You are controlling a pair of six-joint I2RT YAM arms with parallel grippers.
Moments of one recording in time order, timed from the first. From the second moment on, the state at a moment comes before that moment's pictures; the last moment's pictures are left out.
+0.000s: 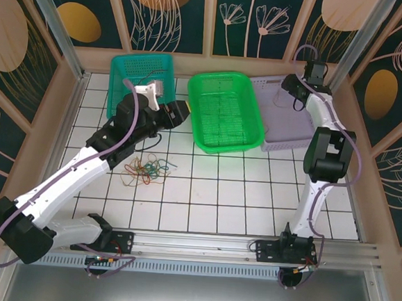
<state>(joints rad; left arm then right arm) -0.61 1.17 1.10 -0.18 0.10 -0.82 -0.05 2.11 1.84 -0.39 -0.10 0.42</state>
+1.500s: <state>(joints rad) -0.42 1.31 0.64 -0.49 -0.06 -0.81 0.88 1.71 1.06 -0.19 -0.33 0.82</state>
